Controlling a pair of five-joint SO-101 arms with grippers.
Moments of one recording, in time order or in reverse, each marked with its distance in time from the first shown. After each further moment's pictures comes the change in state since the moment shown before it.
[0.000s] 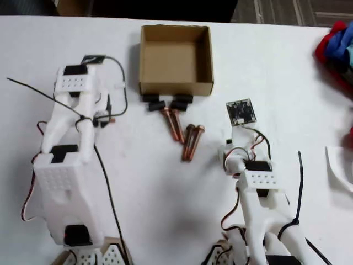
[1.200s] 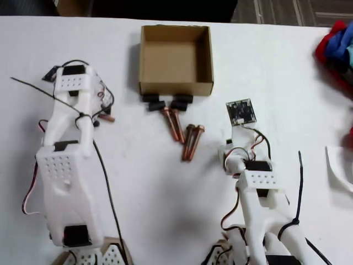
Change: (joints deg) left arm -2.8 12.3 -9.0 -3.5 55.6; right arm 0.0 0.0 0.0 0.0 0.0
